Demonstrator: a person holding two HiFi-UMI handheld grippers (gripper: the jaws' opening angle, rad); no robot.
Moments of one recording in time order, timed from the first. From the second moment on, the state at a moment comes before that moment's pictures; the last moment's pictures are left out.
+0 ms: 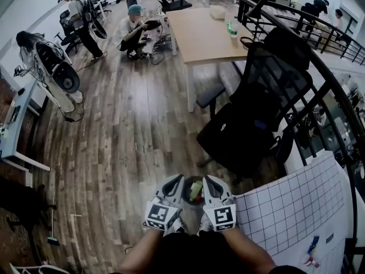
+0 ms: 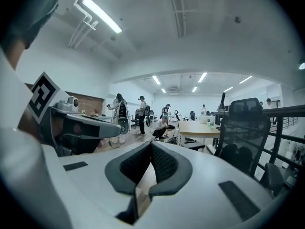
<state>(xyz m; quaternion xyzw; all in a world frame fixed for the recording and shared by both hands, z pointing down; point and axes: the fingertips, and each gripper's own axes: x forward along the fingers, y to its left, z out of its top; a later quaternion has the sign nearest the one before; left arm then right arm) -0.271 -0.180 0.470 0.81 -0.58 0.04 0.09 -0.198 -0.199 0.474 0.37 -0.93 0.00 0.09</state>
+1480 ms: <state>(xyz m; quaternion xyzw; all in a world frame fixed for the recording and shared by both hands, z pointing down) -0.139 -0.166 0.432 0.93 -0.36 0.00 0.03 -0.037 -0.140 0.442 0.61 -0.79 0.00 0.04</state>
